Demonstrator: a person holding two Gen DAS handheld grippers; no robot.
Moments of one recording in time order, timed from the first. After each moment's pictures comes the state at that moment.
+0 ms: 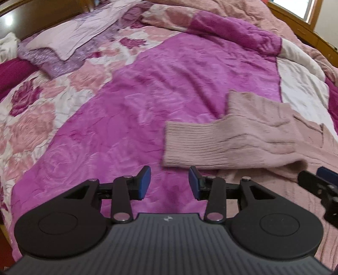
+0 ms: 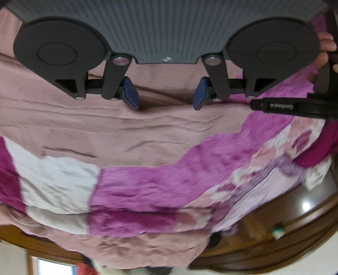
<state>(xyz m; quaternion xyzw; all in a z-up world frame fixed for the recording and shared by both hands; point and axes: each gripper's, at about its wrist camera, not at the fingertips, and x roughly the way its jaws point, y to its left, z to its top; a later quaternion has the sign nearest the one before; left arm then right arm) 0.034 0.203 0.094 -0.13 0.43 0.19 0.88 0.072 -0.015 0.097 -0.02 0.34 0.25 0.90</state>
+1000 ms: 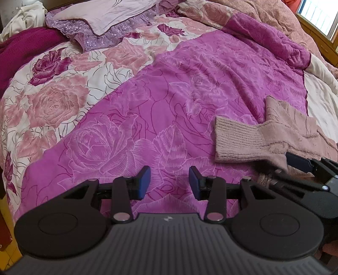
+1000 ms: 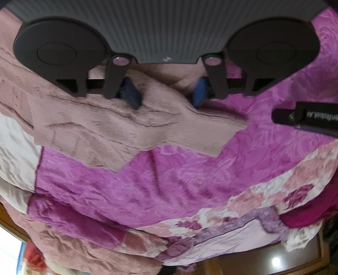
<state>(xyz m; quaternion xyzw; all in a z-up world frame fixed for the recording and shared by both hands) 0.011 0.253 0.075 -0.19 0.43 0.23 0.85 0.101 0.090 0.053 -0.16 0.35 0.30 0.87</state>
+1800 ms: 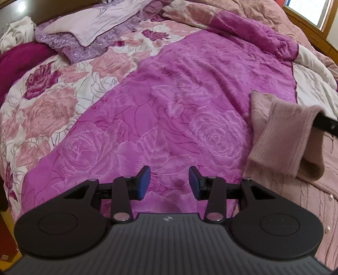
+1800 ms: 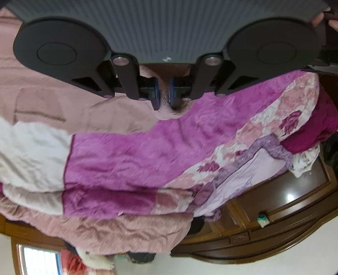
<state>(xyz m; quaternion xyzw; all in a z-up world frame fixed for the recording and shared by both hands) 0.015 0.228 0.088 -0.16 0.43 0.21 0.86 0.109 0.013 0.122 0.00 0.29 0.29 0.91</state>
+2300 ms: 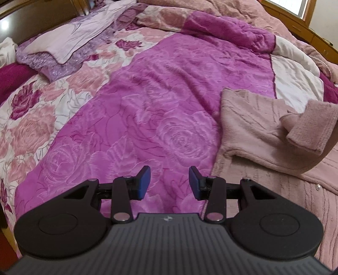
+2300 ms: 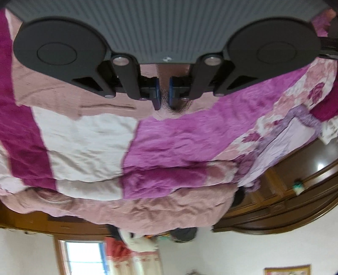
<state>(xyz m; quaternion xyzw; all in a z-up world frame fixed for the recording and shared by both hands) 0.029 0.191 0.102 -0.12 0.43 0.17 0.88 0.107 -0.090 0.139 0.05 0.25 0.18 0.95</state>
